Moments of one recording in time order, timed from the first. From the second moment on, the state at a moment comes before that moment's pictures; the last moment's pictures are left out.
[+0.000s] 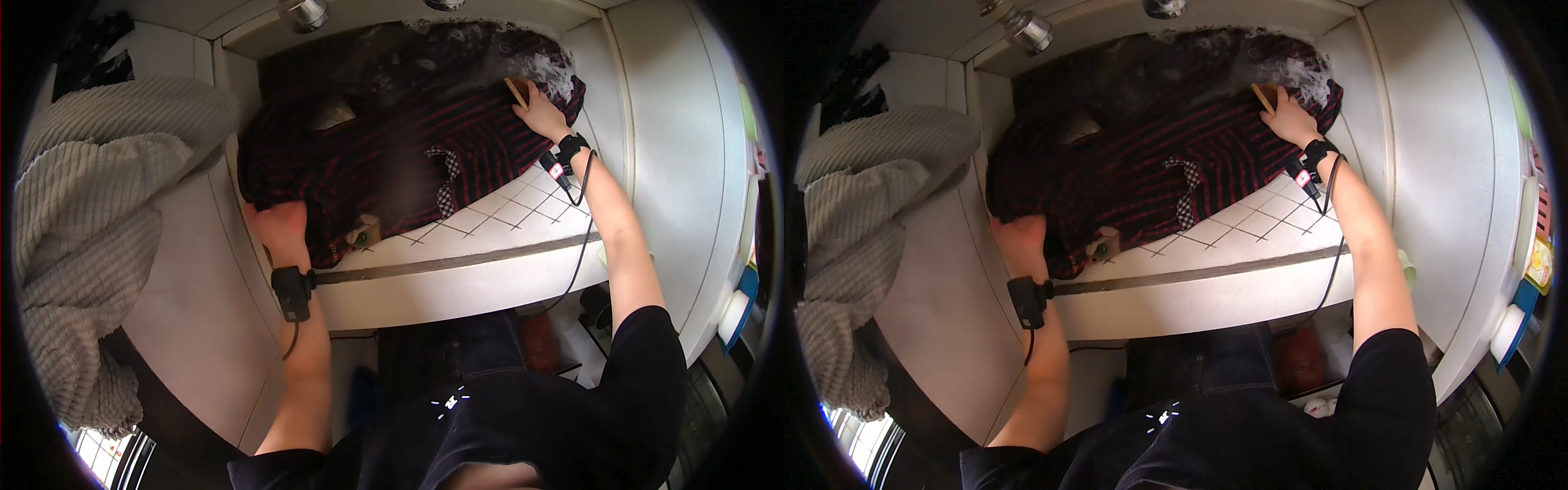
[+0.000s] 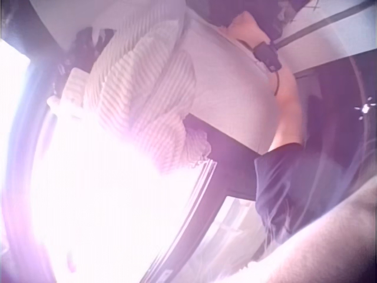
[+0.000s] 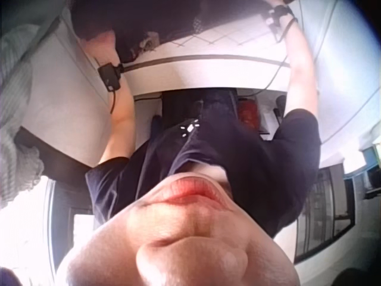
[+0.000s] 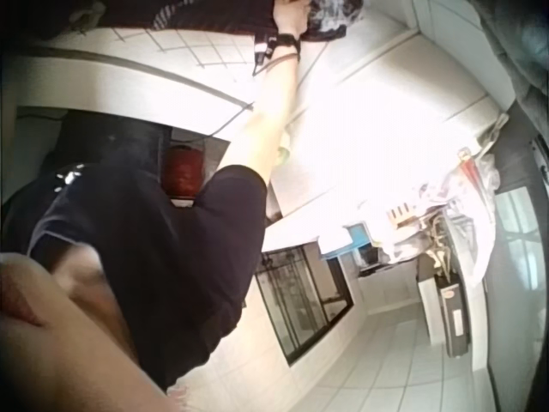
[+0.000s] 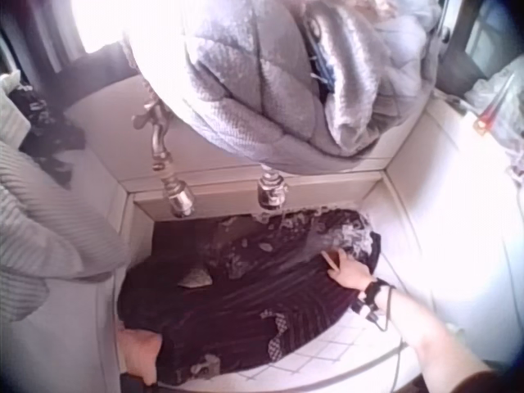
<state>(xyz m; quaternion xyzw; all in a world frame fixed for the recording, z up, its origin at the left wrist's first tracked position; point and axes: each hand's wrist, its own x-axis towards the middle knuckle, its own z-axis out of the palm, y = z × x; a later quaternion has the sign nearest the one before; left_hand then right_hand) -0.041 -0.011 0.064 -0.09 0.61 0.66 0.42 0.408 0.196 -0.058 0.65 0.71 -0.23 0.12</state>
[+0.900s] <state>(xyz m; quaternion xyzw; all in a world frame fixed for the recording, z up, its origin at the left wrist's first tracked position) 0.016 -0.037 0.046 0.82 0.55 0.01 0.18 0.261 0.130 0.005 0.28 0.92 -0.24 -0.14</state>
